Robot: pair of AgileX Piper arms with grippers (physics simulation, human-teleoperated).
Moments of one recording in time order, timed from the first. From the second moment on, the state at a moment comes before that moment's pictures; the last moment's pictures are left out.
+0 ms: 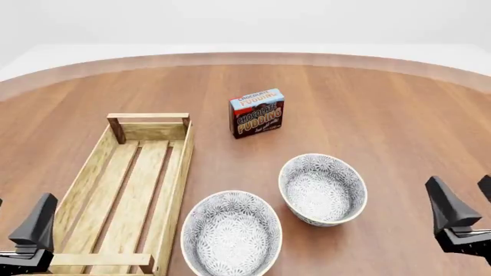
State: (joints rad) left arm 0.00 0.00 0.00 0.00 0.00; right arm 0.06 0.19 -0.11 -0.02 0.03
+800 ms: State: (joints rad) left arm 0.00 0.00 0.00 0.00 0.00; right arm 0.56 0.81 -0.58 0.28 0.29
